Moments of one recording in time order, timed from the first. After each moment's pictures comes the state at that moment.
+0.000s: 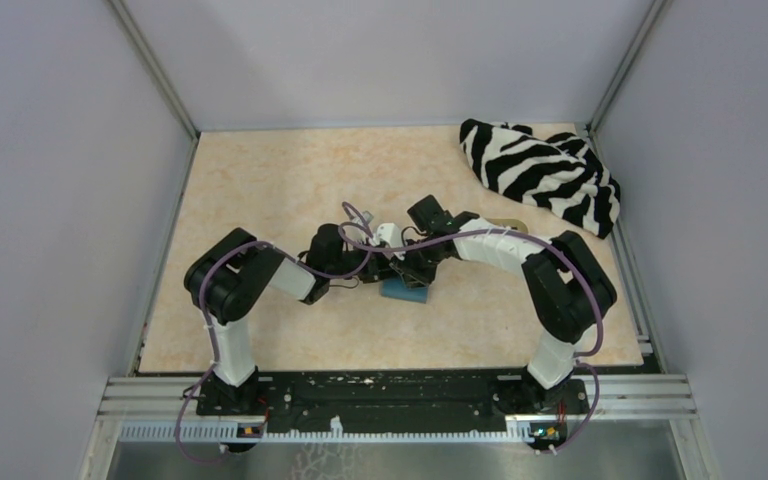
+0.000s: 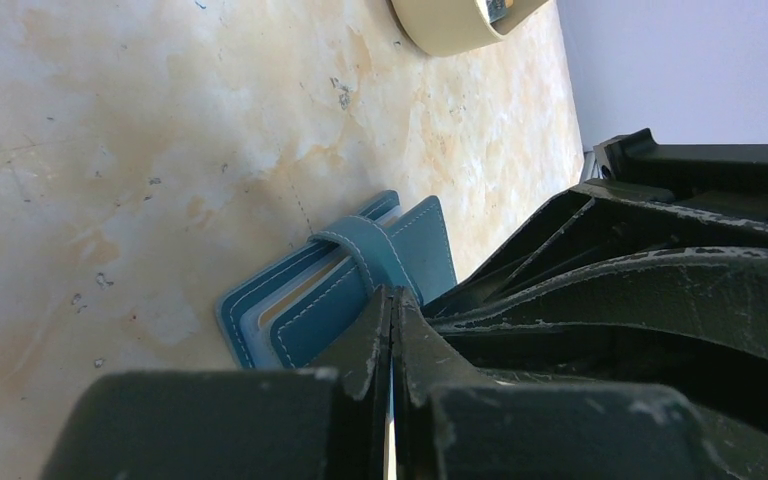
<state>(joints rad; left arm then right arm) -0.62 1.91 0.64 0.89 0.56 -0.81 0.66 1.72 1.08 -0.51 -0.48 -0.58</state>
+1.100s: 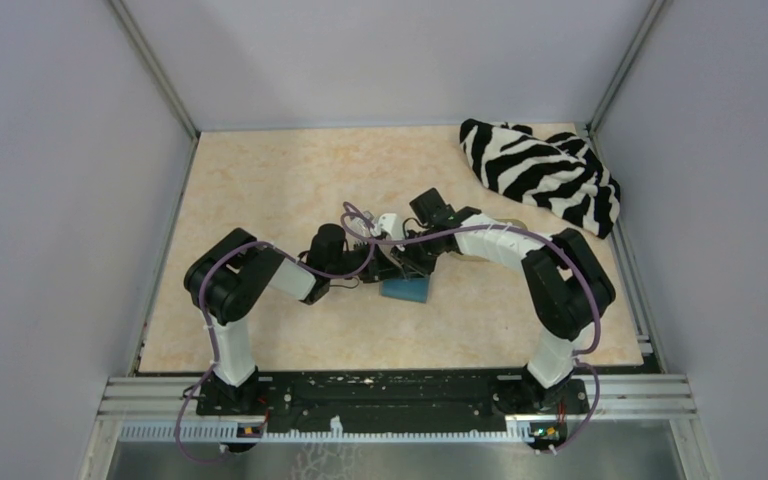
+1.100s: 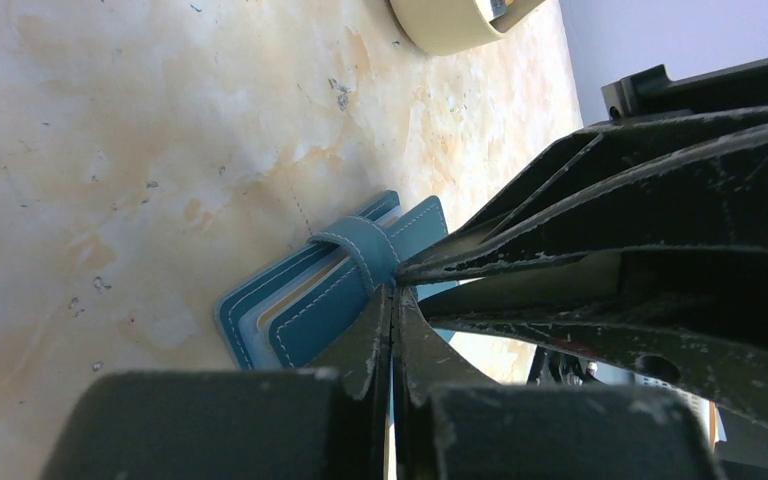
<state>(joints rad) -0.62 1.91 0.64 0.89 0.56 -0.80 0.62 1.73 1.11 -0.48 -0.47 -0.57</state>
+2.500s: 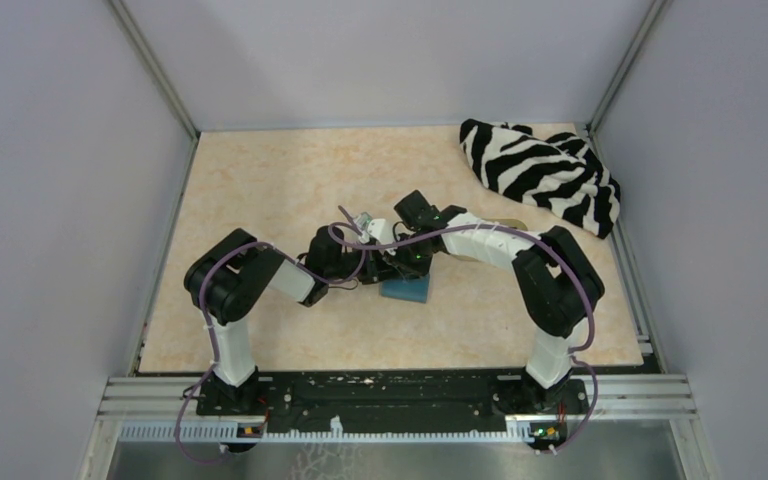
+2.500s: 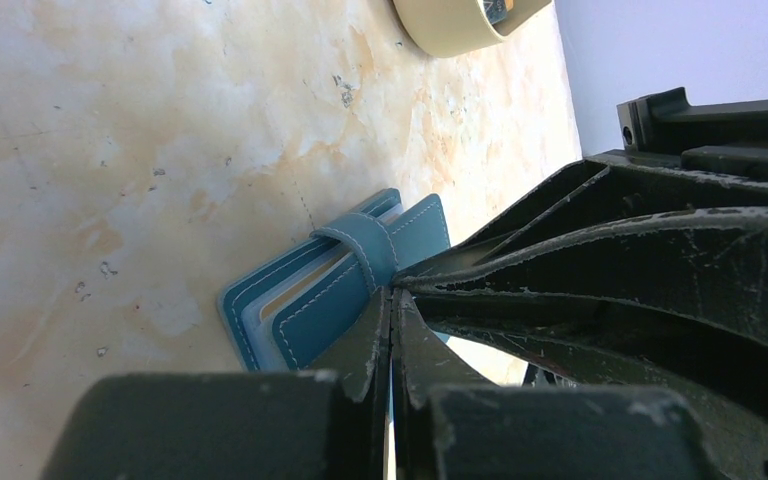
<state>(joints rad) -0.62 1.91 0.62 0.92 0.57 -0.82 0.70 1.79 1.19 -0.58 -0.33 -0.56</state>
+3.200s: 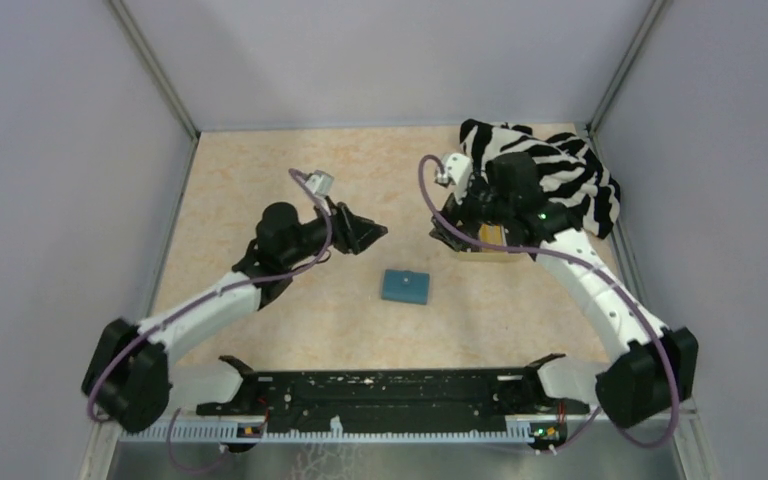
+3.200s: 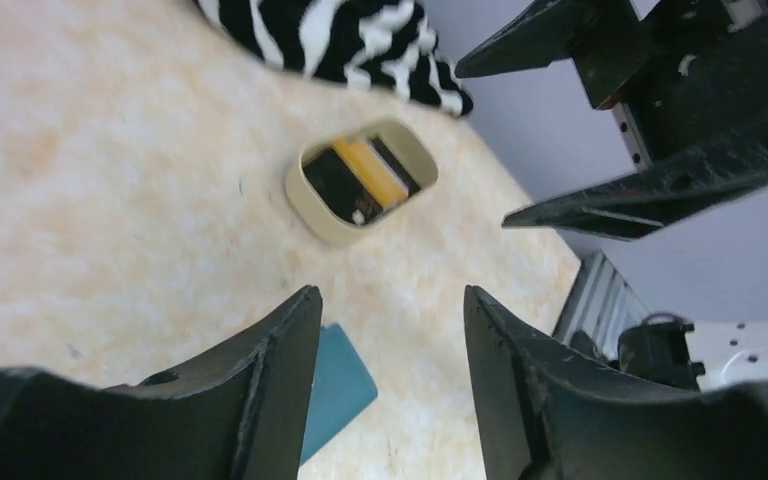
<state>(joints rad) -0.59 1.28 0.67 0.49 0.39 -0.59 0.41 1.26 1.12 -0.51 -0.52 -0.54</state>
